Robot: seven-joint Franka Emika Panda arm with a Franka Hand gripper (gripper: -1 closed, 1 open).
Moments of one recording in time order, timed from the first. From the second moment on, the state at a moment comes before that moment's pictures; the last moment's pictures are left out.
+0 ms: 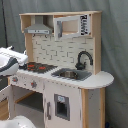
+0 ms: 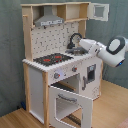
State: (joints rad) arm -0.48 -1.13 1.05 -2.29 -1.97 2.76 0.72
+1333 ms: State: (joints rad) arm -0.40 -1.28 0.86 -2.30 -1.66 2.75 0.48
